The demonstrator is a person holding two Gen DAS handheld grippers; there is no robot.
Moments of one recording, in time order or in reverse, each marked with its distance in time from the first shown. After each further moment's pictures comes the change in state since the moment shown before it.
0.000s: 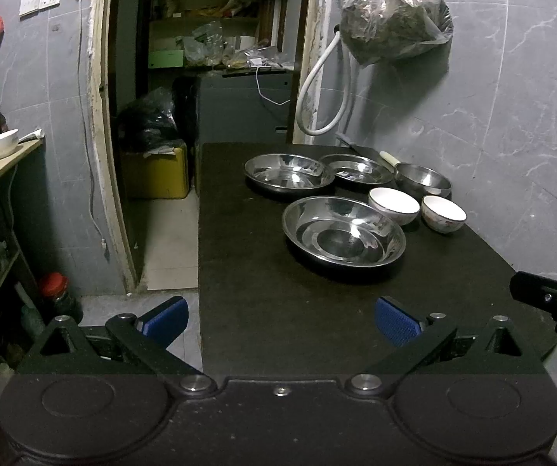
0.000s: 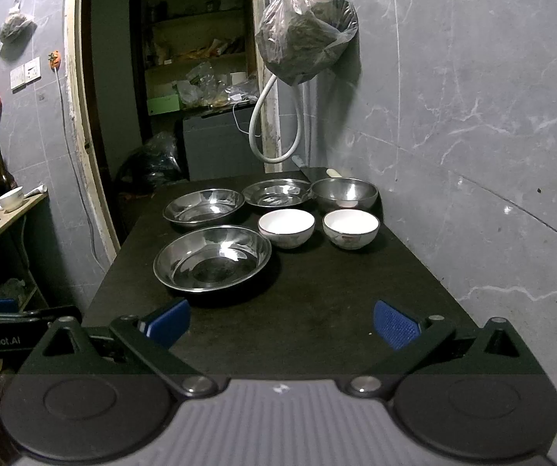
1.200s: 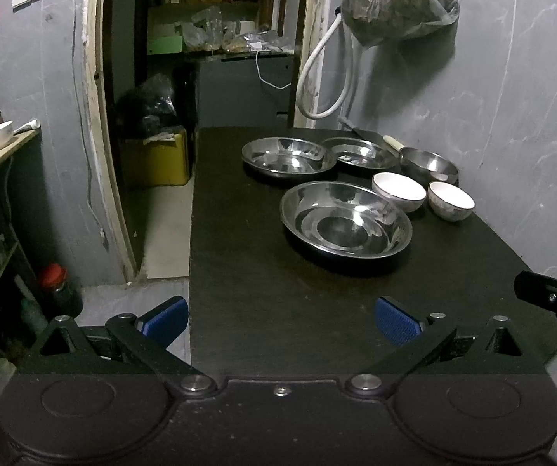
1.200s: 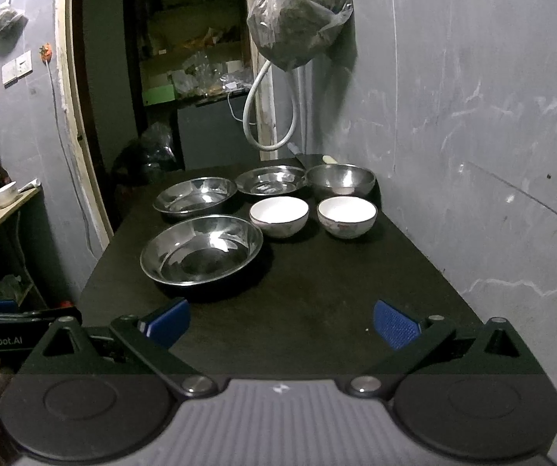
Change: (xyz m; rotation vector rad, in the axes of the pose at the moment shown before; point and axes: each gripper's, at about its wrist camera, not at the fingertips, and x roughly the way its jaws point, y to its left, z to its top) left arm 0.026 -0.003 0.001 -0.002 0.055 0.006; right arm 0.024 -0.010 0.000 0.010 0.043 -0.004
